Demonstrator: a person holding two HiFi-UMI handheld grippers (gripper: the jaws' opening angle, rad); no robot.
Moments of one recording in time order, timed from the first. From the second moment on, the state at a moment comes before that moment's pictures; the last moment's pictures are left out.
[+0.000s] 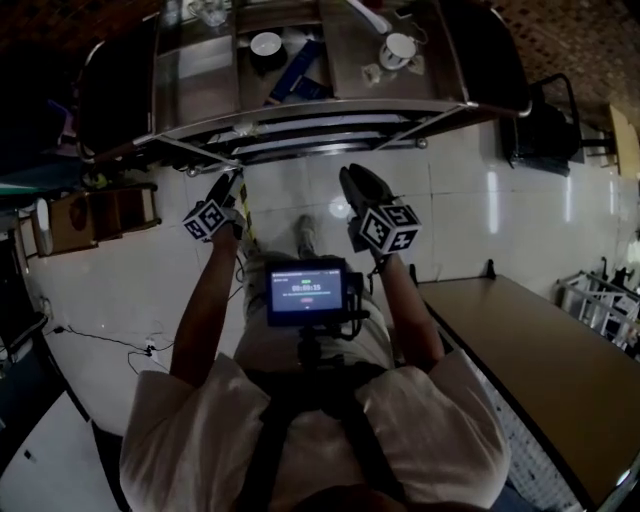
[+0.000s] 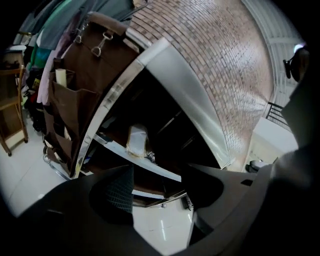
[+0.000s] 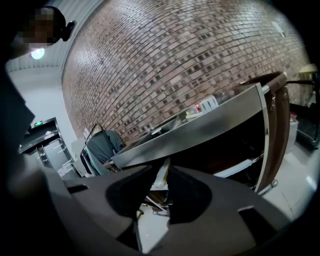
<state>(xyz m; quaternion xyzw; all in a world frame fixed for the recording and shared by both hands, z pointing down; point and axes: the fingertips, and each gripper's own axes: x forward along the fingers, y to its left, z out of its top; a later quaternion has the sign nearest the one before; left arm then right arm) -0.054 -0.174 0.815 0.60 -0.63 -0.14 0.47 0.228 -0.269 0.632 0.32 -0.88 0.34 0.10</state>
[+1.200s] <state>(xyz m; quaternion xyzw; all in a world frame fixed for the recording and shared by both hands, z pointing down) -0.007 -0.074 0.580 0.78 -0.47 -0.30 0.29 0.220 -0.237 0.572 0.20 -0.94 0.29 0.00</state>
